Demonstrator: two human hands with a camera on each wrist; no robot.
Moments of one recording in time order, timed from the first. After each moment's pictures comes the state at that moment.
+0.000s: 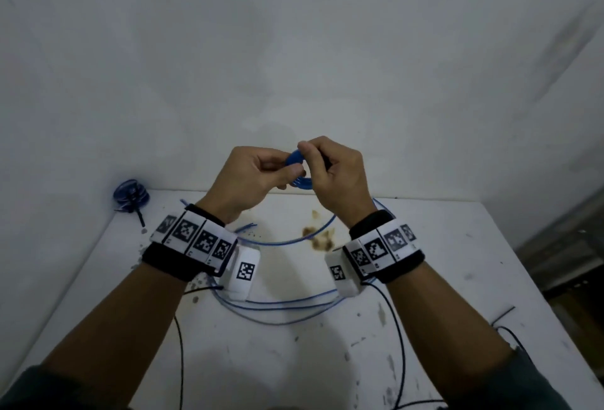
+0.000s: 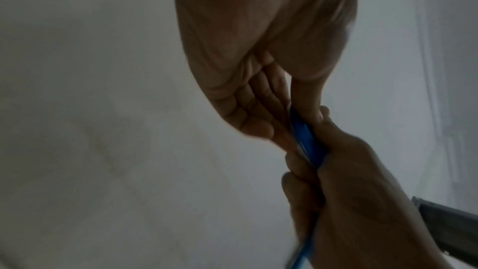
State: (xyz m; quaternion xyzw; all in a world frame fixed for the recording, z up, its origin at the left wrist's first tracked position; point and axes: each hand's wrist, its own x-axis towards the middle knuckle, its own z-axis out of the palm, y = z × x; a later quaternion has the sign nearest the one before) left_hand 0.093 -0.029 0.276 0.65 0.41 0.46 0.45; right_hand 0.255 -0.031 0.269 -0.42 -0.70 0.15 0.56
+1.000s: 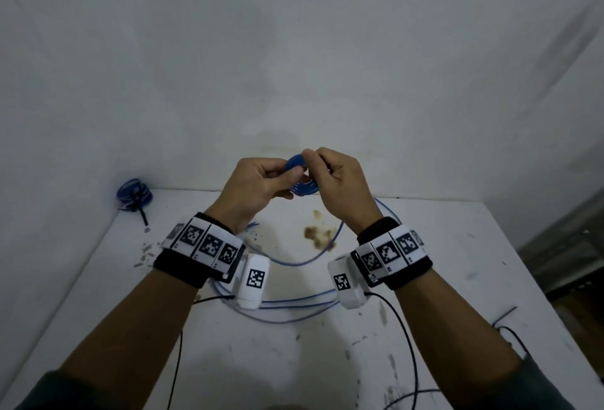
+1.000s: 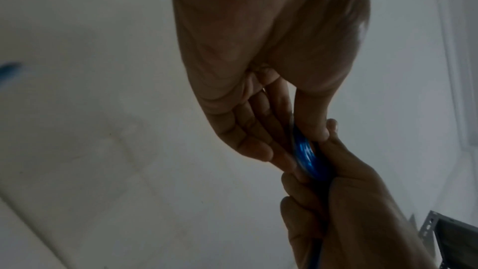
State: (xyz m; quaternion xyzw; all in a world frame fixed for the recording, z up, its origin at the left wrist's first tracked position) left_hand 0.098 -0.035 0.259 0.59 0.39 0.47 0.53; right_hand 0.262 -0.039 0.263 -0.46 -0.70 0.24 0.49
